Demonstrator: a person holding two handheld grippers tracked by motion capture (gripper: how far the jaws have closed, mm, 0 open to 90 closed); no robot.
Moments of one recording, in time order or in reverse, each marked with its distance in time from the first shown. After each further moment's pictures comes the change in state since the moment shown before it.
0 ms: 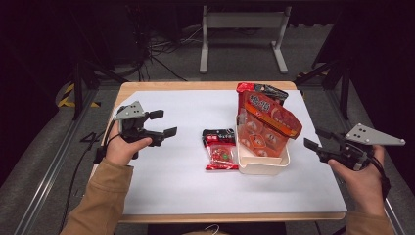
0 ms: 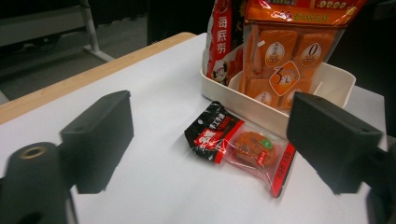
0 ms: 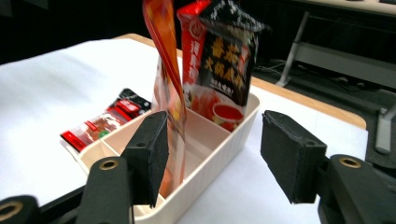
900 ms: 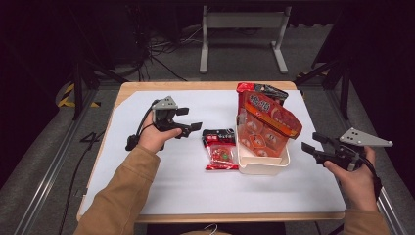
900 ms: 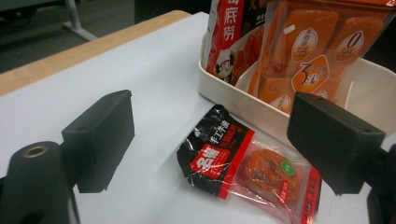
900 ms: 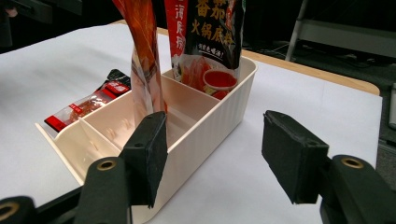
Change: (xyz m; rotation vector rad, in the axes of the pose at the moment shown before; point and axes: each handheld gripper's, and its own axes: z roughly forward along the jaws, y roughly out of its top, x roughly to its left) left arm 0.012 0.002 0.095 0.090 -0.043 -0.037; right arm -0.017 -0.030 0.016 0.039 0.014 0.069
